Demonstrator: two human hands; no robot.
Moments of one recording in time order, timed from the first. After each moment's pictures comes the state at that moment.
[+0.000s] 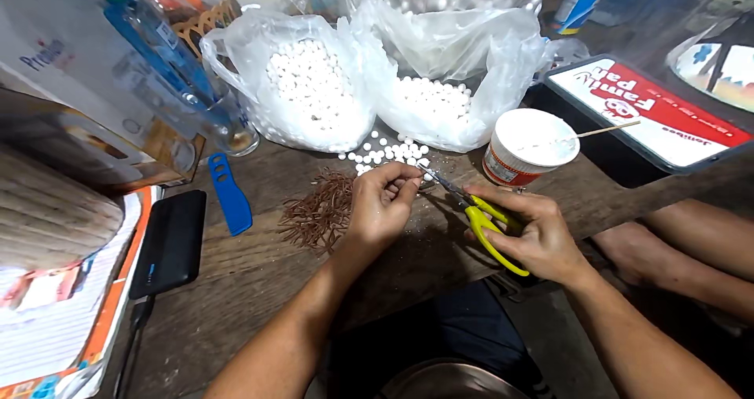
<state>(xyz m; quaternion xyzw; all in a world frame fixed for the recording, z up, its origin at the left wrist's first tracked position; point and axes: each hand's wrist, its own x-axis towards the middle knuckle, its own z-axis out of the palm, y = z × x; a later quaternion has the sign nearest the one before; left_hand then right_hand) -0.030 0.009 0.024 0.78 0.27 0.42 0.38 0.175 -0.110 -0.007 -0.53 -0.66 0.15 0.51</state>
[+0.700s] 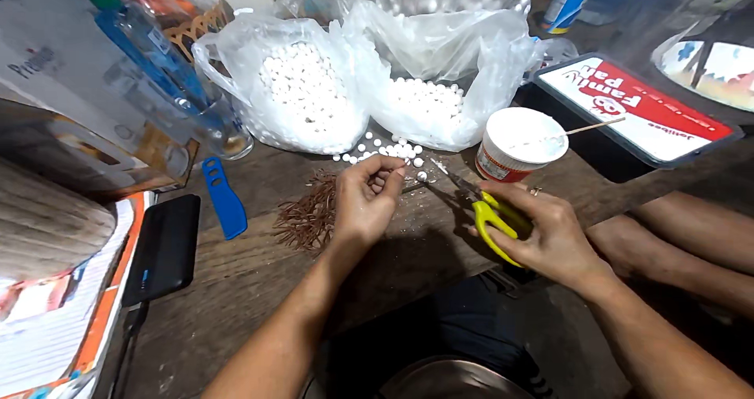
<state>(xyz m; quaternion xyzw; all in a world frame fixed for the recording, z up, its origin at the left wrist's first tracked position) -0.033 0.010 0.032 0.75 0.30 0.43 0.40 0.179 -0.129 0.005 -0.62 -0.67 0.01 0.40</state>
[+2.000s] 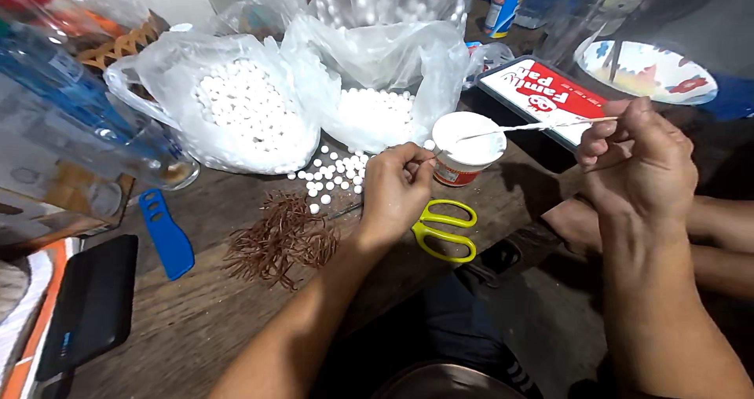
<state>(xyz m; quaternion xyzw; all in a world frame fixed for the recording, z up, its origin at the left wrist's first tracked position) 0.050 -0.005 0.044 0.81 0.22 0.42 0.34 0.263 -0.152 0.057 -0.47 -0.32 0.17 0.80</state>
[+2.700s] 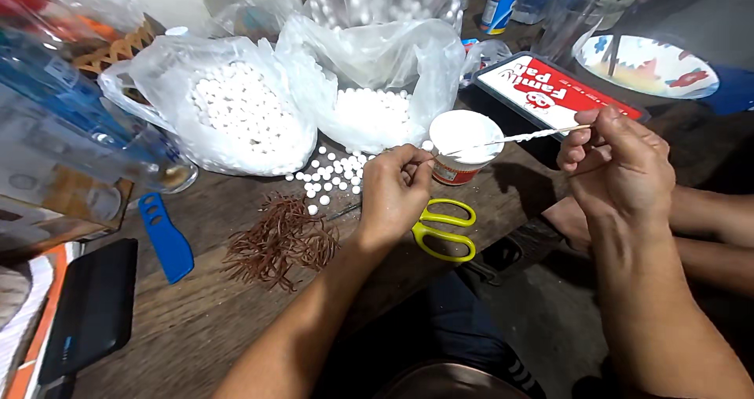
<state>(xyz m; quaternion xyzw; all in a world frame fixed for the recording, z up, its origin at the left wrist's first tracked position) 0.050 -0.005 0.042 0.82 0.21 0.42 0.33 0.259 -0.147 0.048 -0.48 -0.33 0.18 0.79</state>
